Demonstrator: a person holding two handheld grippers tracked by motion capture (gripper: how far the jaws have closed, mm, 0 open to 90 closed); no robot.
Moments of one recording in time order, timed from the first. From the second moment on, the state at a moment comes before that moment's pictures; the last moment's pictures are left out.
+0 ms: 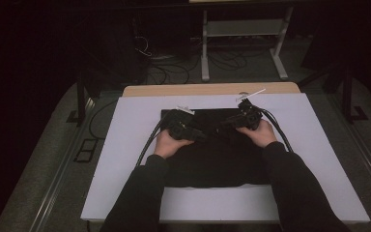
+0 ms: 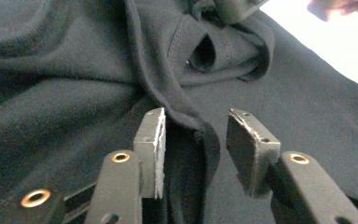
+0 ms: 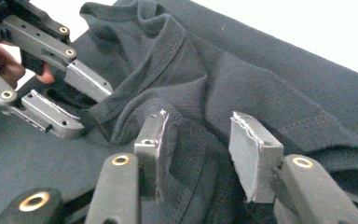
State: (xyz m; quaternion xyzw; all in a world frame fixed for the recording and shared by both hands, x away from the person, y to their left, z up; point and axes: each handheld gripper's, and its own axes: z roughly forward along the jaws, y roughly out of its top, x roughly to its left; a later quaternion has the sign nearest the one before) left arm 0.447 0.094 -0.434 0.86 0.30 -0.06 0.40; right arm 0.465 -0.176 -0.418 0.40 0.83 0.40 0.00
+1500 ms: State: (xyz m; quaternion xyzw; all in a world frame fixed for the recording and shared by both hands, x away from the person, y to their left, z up) left arm 0.444 0.100 -0.403 0.87 0.31 -0.01 0.38; right arm 0.449 -0.207 -0.378 0.39 0.83 0.39 0.08
